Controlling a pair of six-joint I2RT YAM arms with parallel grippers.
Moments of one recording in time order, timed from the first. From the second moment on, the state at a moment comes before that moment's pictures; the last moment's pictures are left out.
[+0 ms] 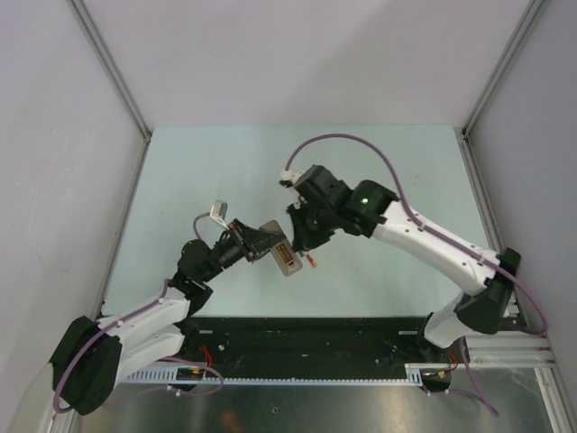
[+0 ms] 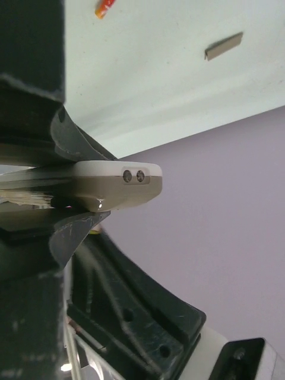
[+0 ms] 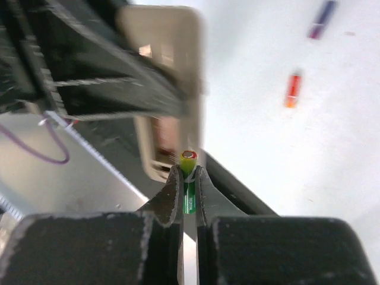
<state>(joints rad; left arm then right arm) -0.56 0.94 0.22 0.84 0.39 -1.33 1.00 1.58 1.68 -1.03 -0.13 0.43</state>
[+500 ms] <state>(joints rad) -0.52 0.83 0.20 0.81 0.40 -1.32 0.81 1.64 1.20 -0.66 0.19 0.29</state>
